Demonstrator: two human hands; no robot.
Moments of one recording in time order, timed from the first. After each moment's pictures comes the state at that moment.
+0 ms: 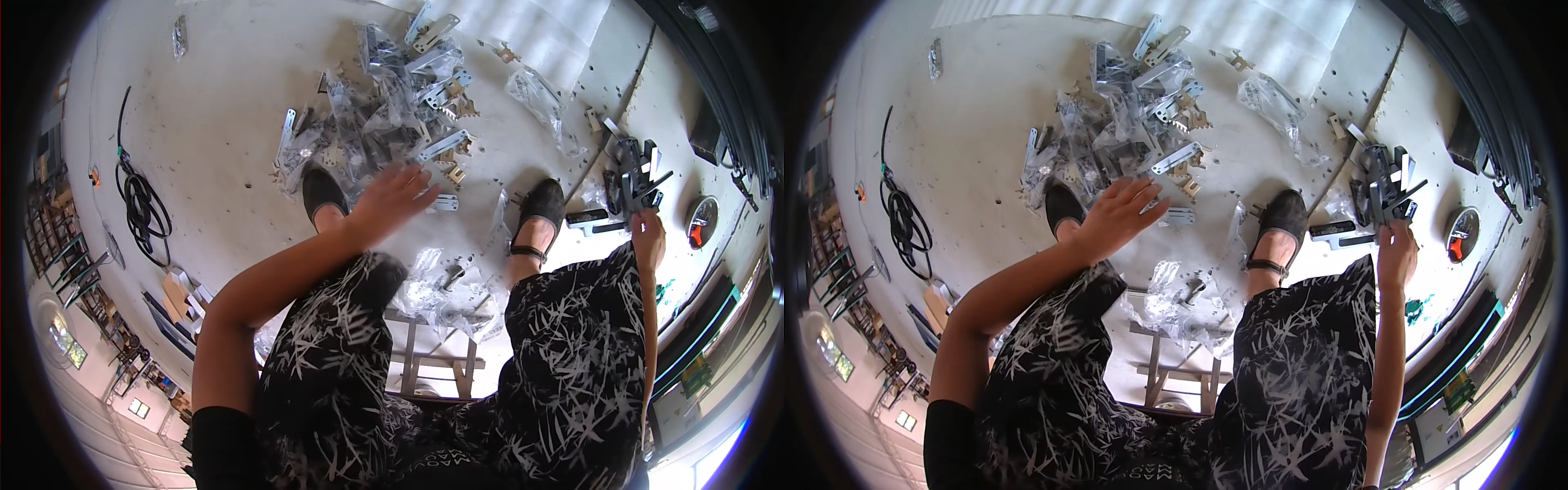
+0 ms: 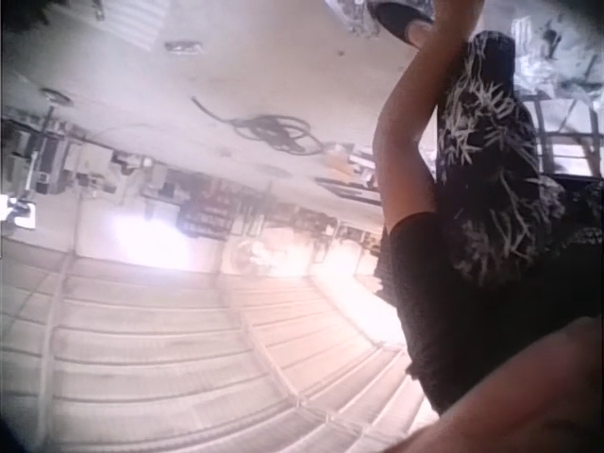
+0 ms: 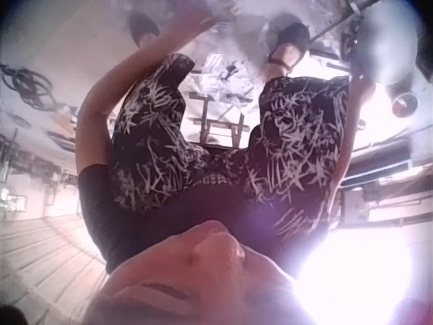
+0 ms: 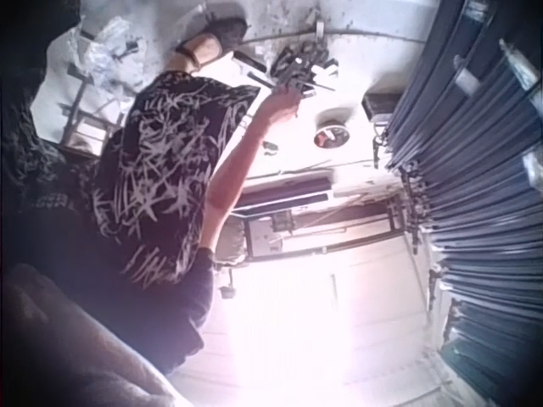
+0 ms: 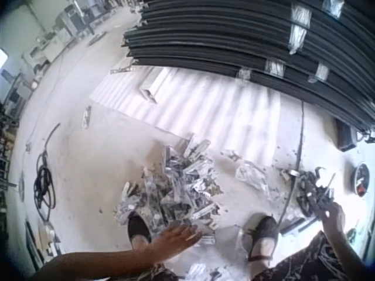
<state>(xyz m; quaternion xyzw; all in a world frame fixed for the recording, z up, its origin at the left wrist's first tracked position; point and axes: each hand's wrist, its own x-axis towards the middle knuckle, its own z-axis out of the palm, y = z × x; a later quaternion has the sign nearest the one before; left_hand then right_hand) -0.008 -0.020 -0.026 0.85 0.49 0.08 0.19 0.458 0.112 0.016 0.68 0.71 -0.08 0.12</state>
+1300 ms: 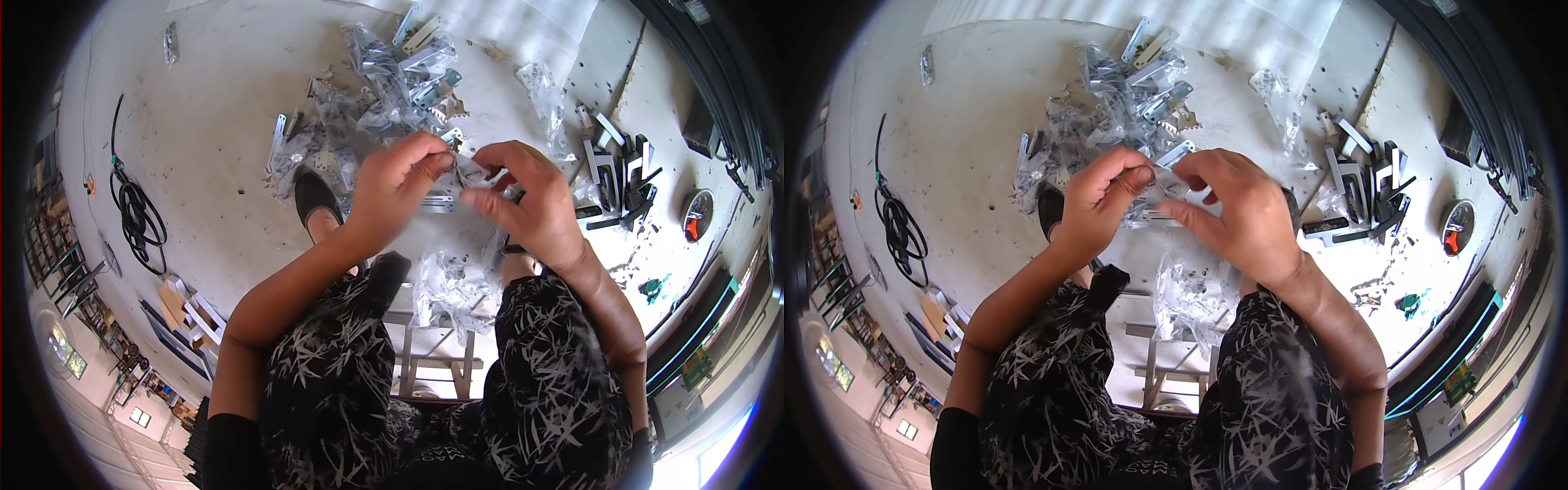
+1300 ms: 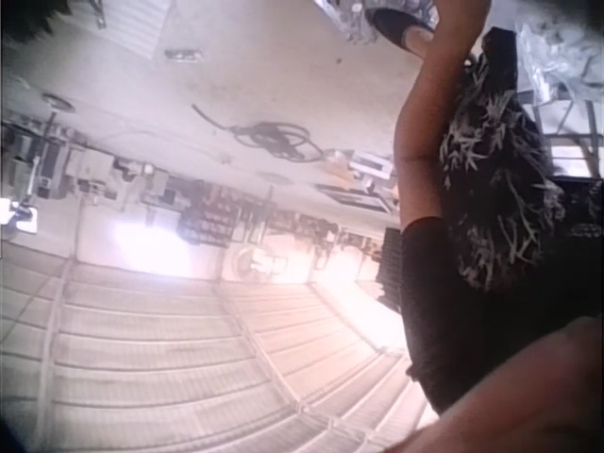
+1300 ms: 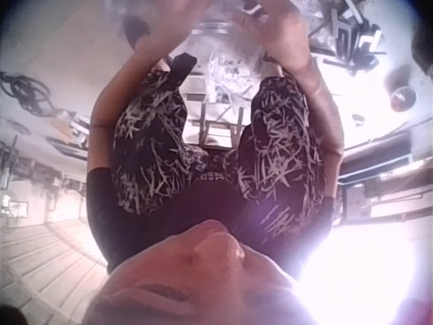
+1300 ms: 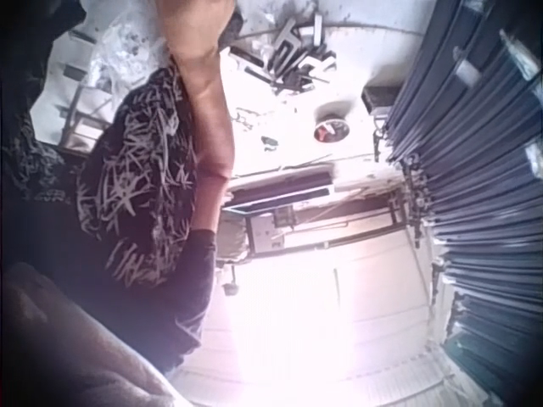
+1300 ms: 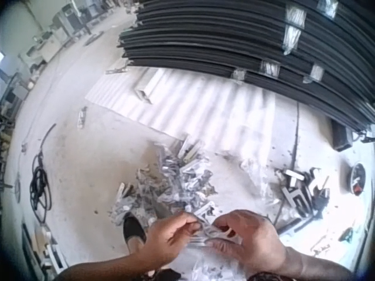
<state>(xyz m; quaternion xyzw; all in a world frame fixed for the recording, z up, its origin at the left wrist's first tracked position) 0.014 0.039 0.068 0.48 0.62 0.38 0.49 0.195 0.107 0.091 0.39 0.74 -0.52 -0.18</state>
